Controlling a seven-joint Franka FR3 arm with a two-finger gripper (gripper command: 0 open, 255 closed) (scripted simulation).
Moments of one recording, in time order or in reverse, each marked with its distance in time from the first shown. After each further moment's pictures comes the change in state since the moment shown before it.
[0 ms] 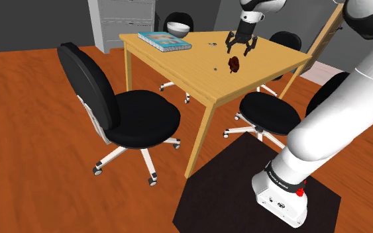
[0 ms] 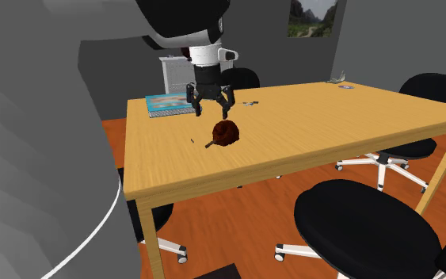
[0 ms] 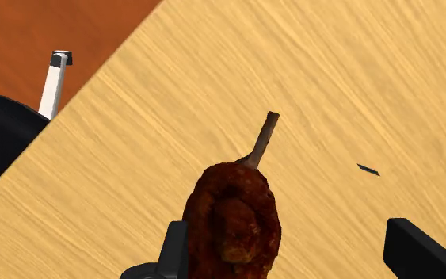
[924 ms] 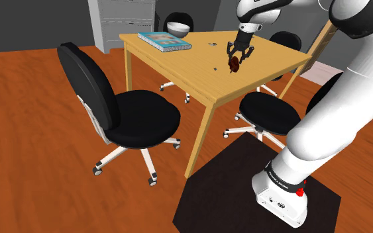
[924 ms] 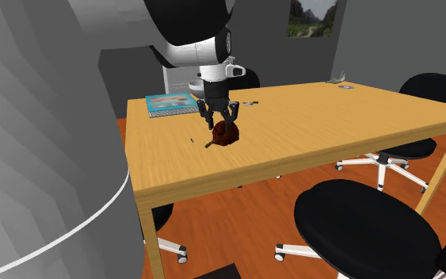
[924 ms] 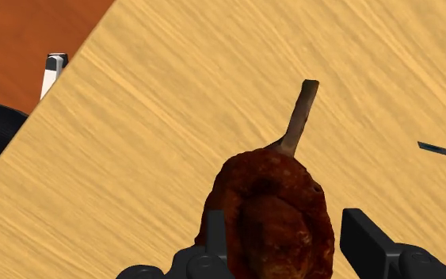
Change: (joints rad) arm -0.023 0.077 -0.022 -0.022 0.016 0.102 0.028
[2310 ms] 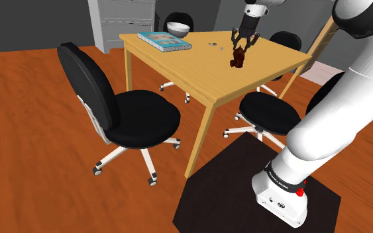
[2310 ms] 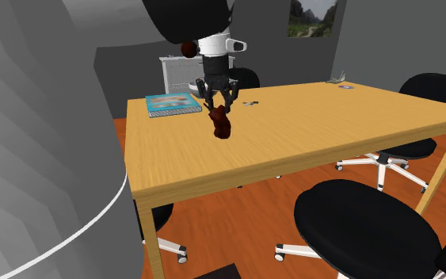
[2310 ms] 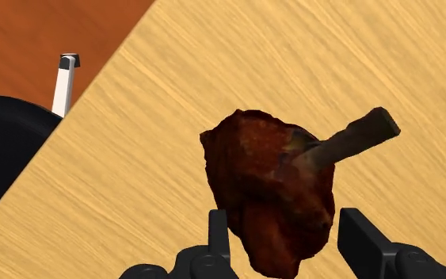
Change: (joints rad) arm 0.001 -0.019 0.001 0.149 -0.003 -0.170 -0.005
